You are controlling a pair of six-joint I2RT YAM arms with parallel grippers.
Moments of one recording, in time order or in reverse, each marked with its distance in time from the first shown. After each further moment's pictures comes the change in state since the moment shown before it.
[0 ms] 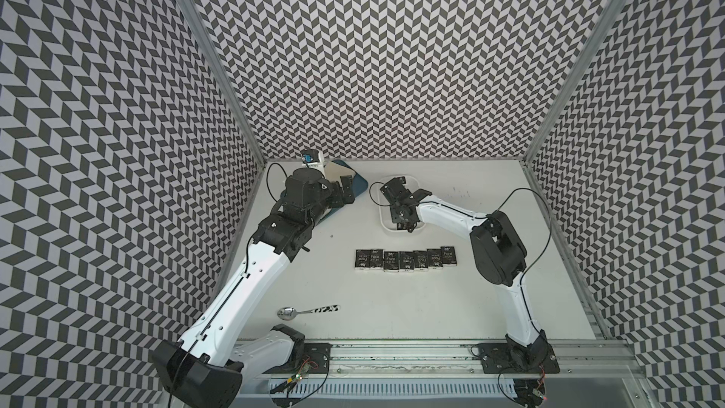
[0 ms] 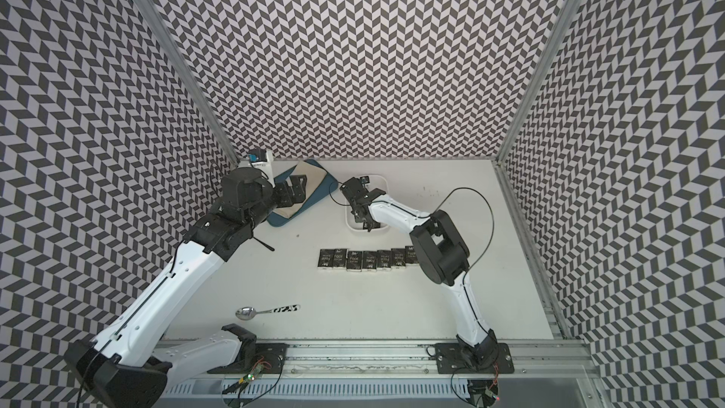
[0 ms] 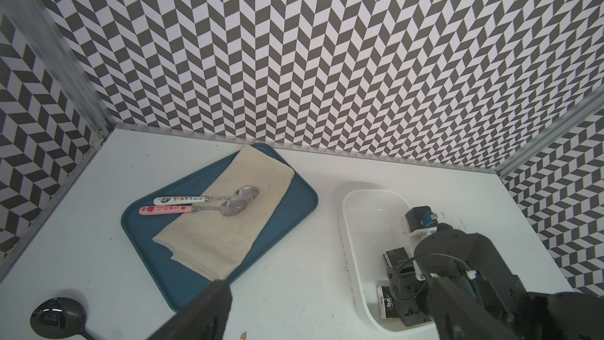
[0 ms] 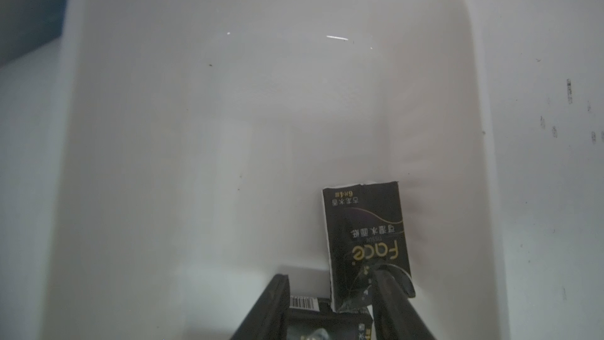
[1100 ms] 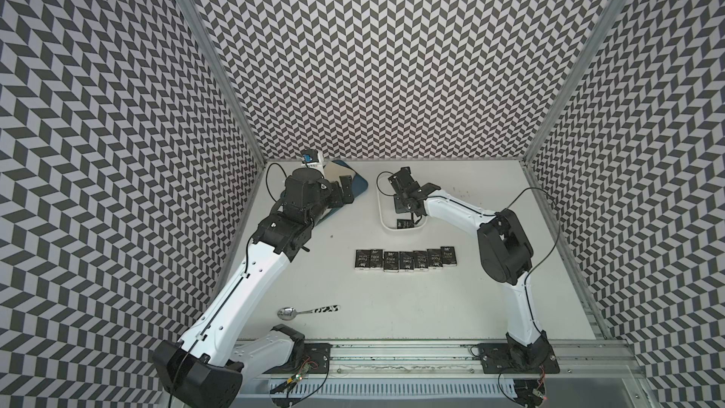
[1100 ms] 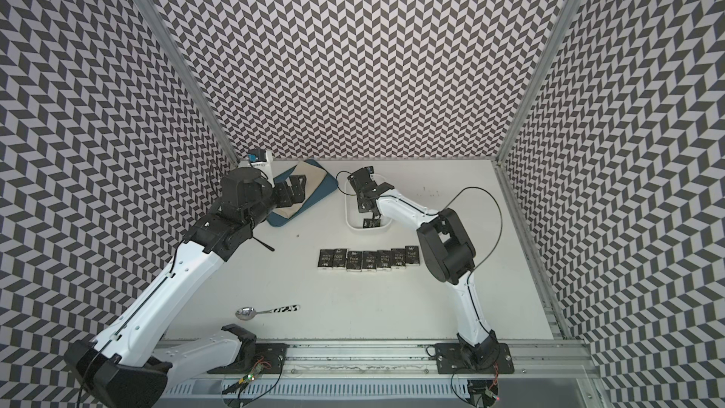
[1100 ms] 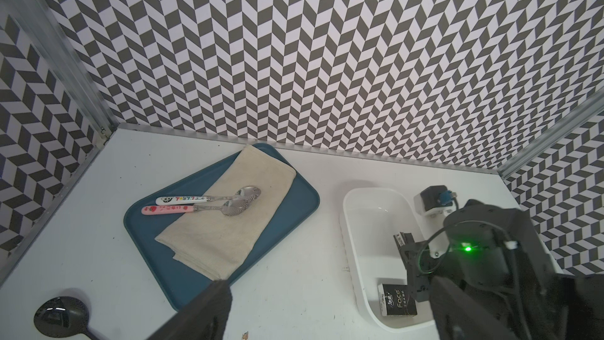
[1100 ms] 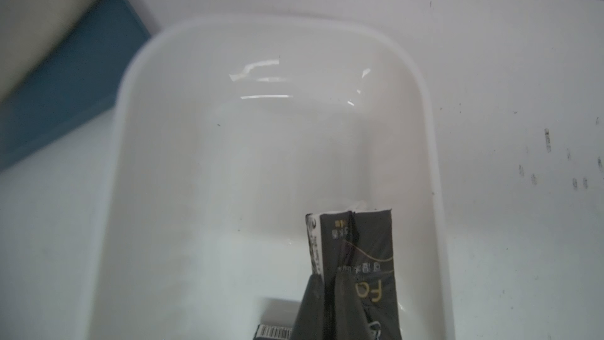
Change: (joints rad) left arm 0.004 0.000 0.000 0.000 -0.001 0.001; right arm -0.068 -0.062 0.007 0.103 -0.087 -0.042
